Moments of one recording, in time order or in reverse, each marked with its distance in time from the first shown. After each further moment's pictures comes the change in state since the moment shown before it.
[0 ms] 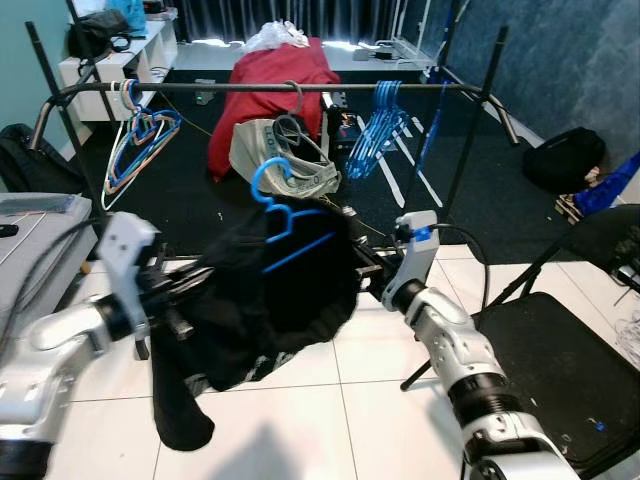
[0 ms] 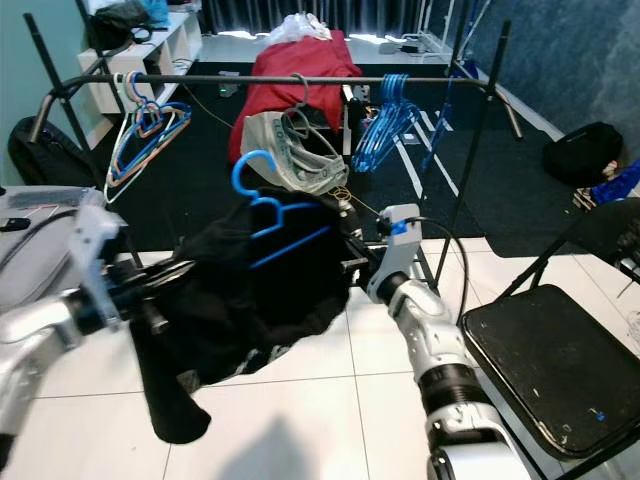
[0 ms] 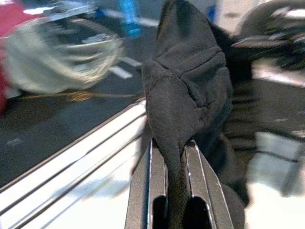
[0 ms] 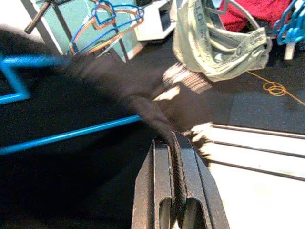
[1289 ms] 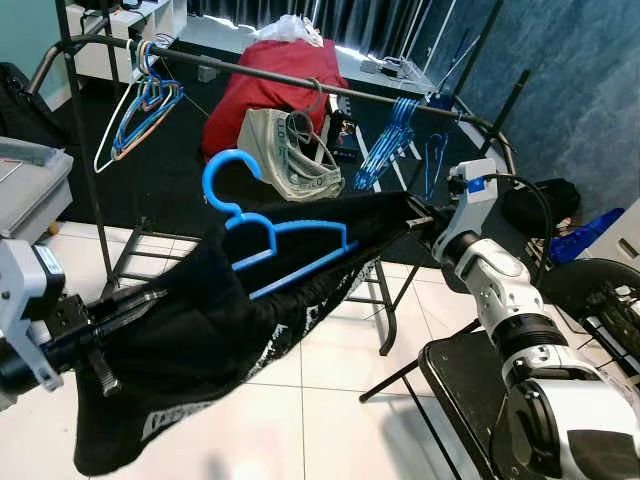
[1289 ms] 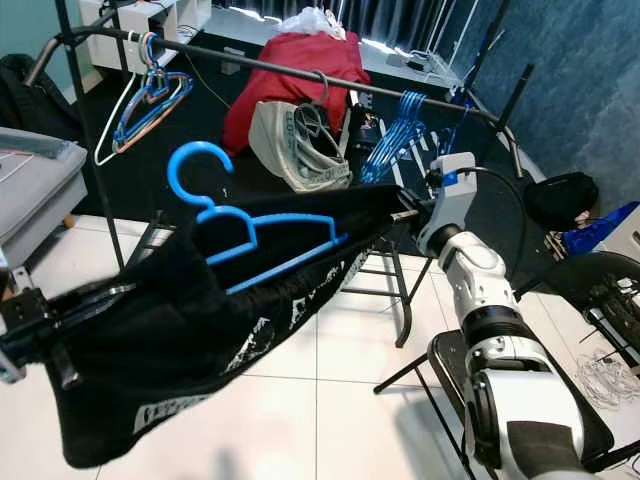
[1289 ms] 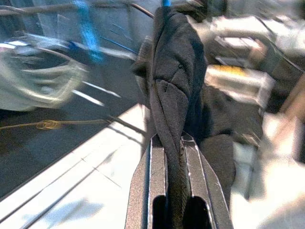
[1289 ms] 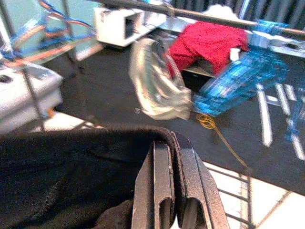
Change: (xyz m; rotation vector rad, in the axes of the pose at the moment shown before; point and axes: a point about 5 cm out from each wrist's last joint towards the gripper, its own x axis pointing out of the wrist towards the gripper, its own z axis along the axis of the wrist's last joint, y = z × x) left arm -0.063 -0.049 0.049 0.101 -0.041 -0.311; right arm -0.023 -0.076 0.068 -0.170 -0.110 -0.177
